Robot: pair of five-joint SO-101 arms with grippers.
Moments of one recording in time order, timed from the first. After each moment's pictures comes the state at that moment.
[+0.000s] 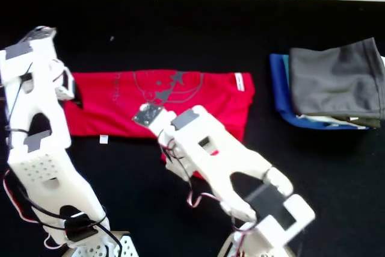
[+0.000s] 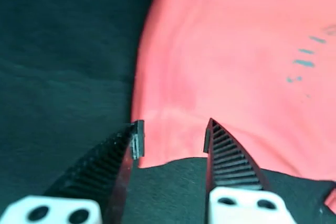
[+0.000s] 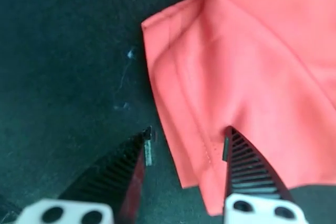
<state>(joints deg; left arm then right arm) -28.5 34.0 -23.7 81.2 -12.6 -43.8 3.3 27.7 69.8 18.8</state>
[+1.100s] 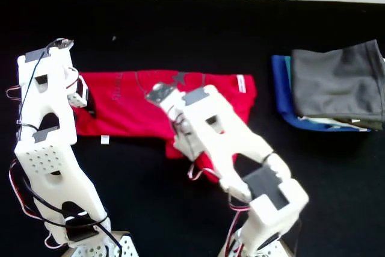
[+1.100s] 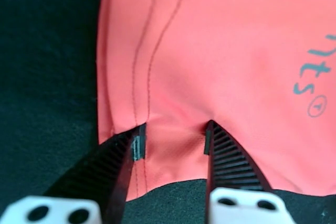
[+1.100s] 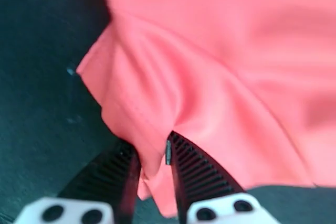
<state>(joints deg) -26.0 43.3 -22.4 78.0 -12.4 -35.7 9.3 15.3 74.9 22.6</state>
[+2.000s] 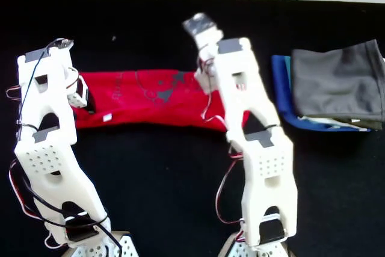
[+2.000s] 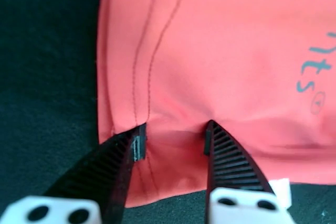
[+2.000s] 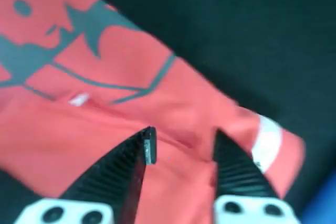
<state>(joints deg) -26.0 43.3 -22.4 78.0 -12.4 -19.6 39.5 -36.7 77.8 18.0</state>
